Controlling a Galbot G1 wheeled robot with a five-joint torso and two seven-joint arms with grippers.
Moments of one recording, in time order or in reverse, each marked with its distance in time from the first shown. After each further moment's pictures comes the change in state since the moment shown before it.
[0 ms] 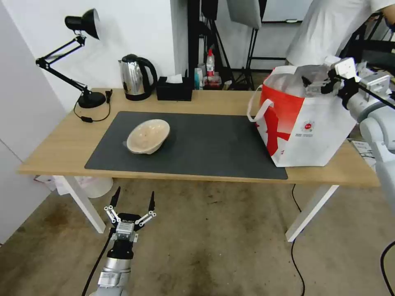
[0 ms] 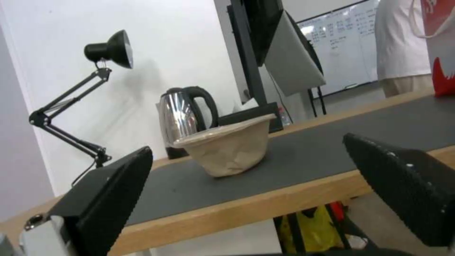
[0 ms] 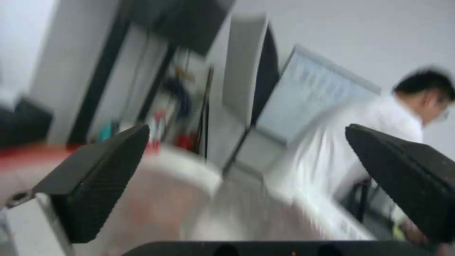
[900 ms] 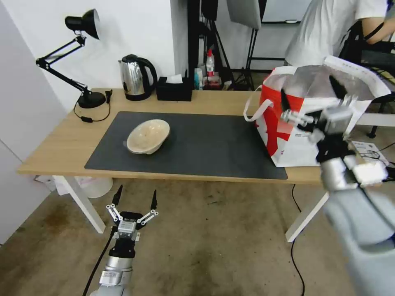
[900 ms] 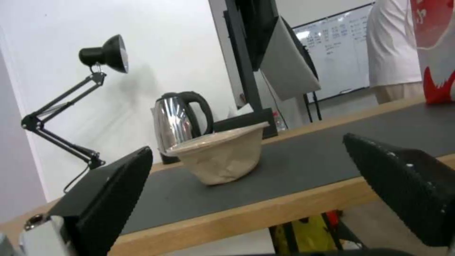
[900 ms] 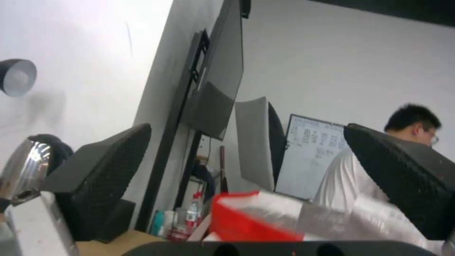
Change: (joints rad) left arm 0.006 0.011 0.021 -0.015 -0.012 0.002 -0.001; right arm -0.616 0.394 0.042 0.420 -0.236 0.416 0.173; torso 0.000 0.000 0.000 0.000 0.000
